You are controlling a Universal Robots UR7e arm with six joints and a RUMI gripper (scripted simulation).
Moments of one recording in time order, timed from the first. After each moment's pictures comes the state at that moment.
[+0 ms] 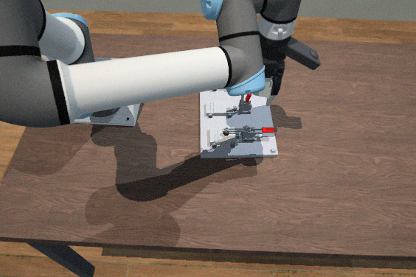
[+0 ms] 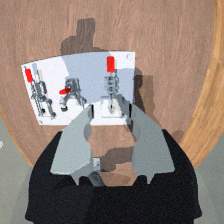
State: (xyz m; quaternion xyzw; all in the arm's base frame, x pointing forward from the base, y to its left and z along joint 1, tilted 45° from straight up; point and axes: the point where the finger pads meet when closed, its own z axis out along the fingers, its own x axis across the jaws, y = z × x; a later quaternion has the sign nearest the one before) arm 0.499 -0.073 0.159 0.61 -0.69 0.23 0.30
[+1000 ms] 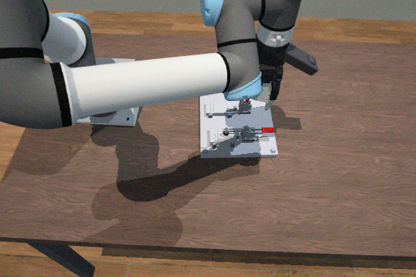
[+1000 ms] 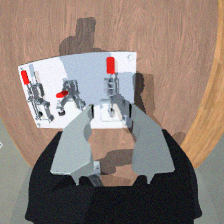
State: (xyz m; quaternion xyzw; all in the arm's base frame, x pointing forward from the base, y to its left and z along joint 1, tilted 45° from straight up) arm 0.496 -0.086 0.146 0.61 -0.69 0.23 0.30
